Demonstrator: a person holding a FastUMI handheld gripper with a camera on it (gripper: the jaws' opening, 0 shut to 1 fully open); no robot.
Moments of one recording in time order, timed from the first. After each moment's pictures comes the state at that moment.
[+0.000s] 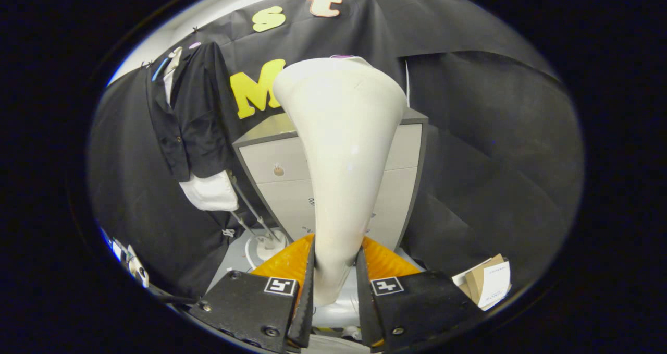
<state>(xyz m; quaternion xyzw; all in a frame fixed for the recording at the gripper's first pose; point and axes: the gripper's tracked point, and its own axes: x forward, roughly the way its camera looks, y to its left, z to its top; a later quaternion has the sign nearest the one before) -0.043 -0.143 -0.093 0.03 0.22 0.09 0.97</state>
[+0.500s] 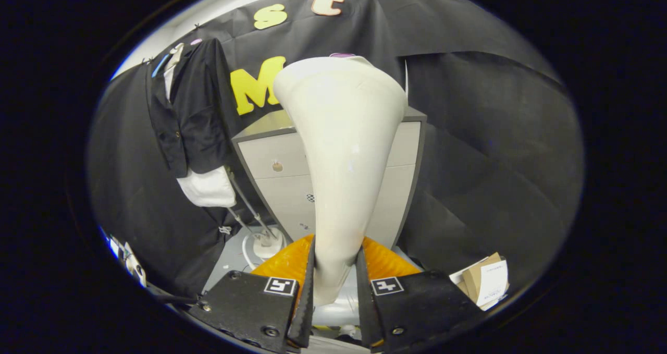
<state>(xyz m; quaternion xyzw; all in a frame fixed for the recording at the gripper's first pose) -0.049 -0.140 -0.096 0.02 0.22 0.08 0.97</state>
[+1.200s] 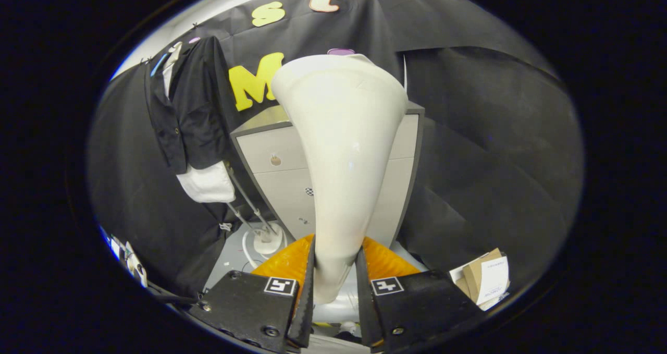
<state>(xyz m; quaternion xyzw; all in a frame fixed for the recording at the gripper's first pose) -0.055 -0.155 -0.102 0.02 0.24 0.08 0.97</state>
